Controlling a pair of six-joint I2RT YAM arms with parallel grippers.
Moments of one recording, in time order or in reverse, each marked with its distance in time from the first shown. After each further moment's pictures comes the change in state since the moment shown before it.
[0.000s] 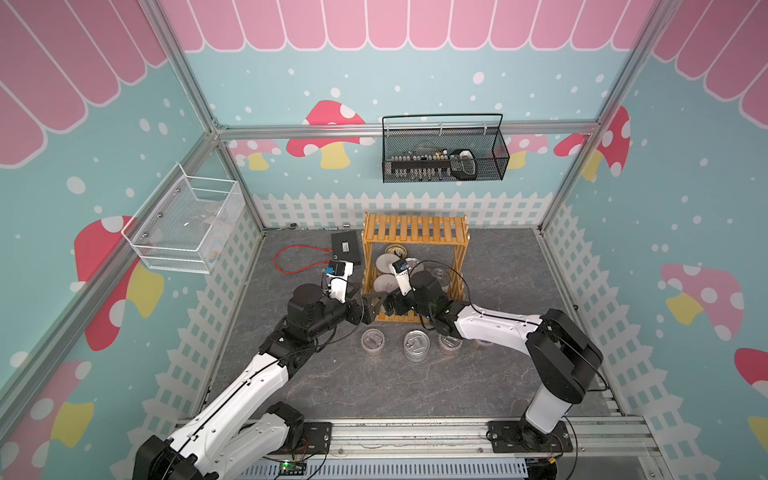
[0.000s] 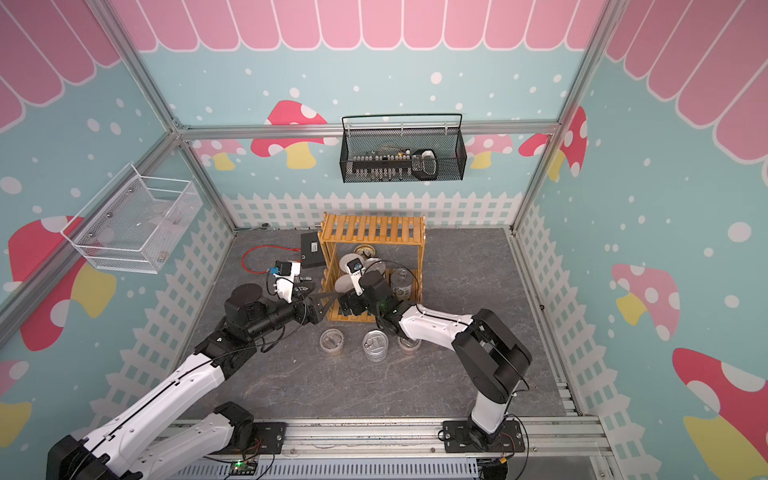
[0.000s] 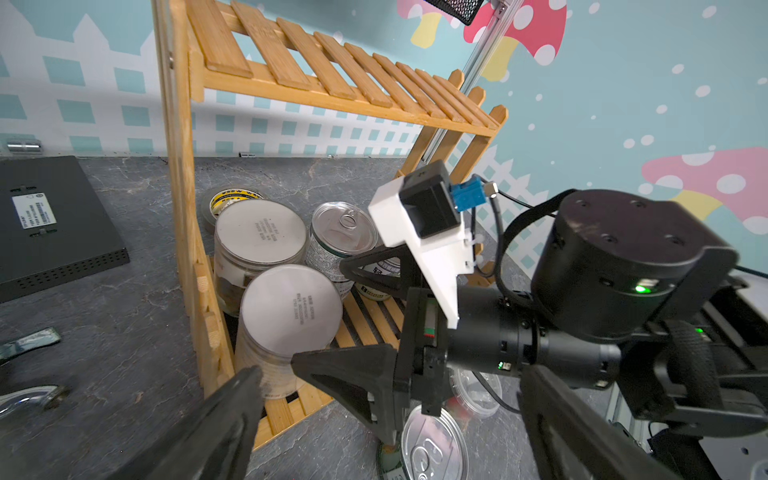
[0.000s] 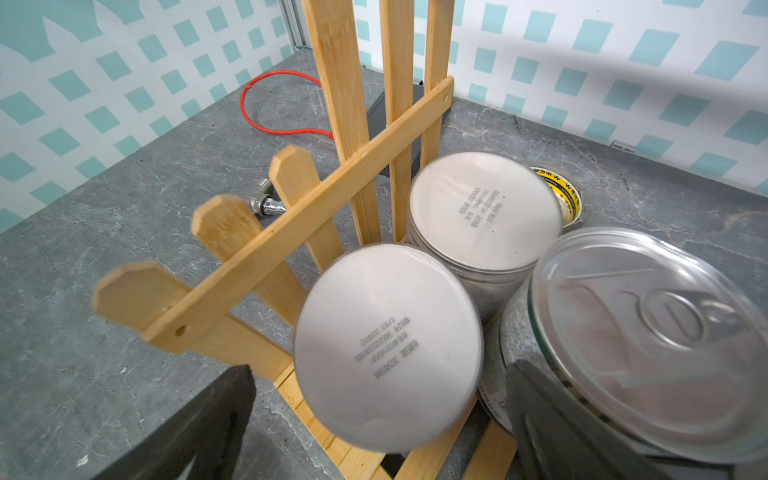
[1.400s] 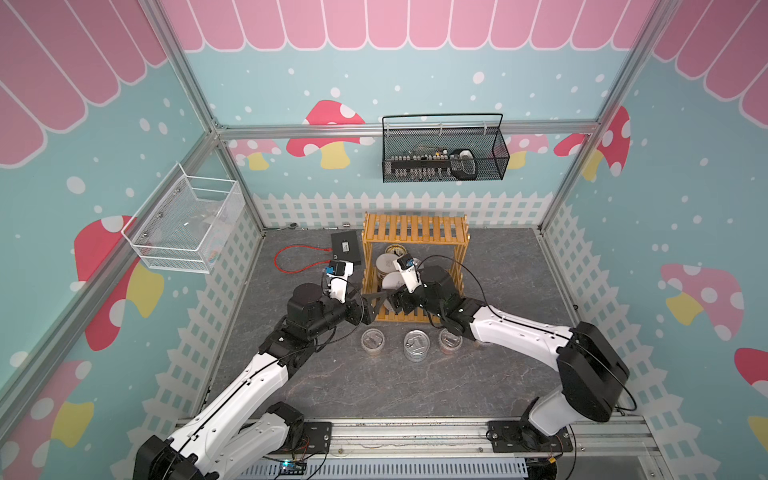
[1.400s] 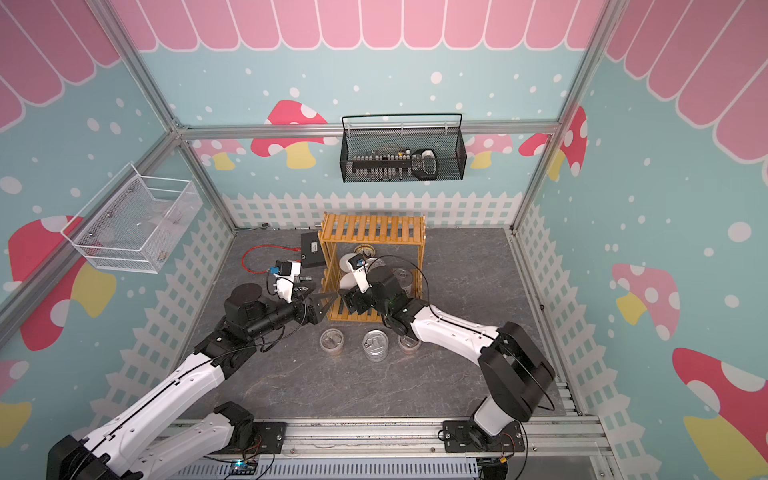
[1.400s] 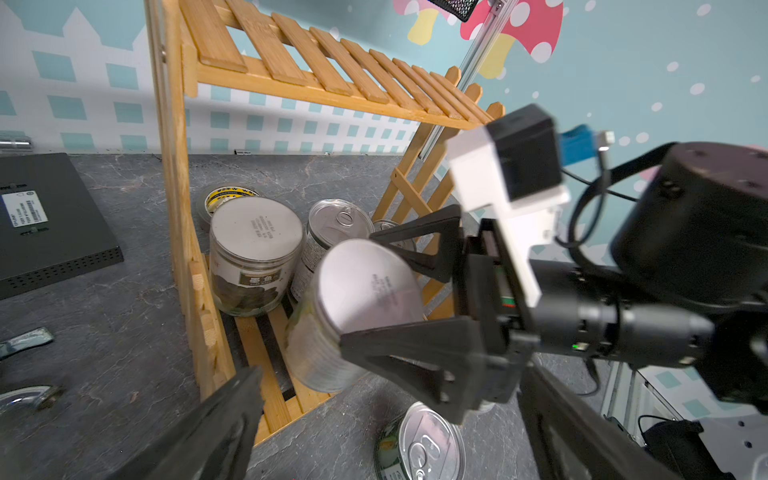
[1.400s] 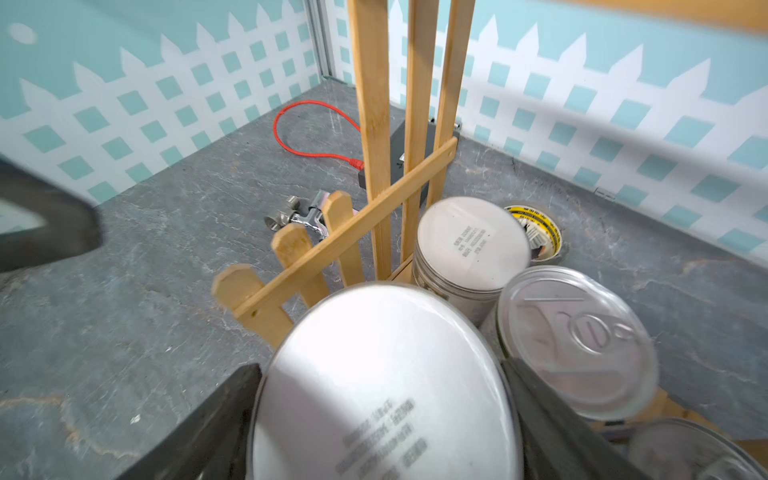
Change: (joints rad) left arm 0.007 0.001 0.000 -0.003 0.019 0.000; right arm -0.003 -0.226 -0.064 -0.081 -0.060 -0.087
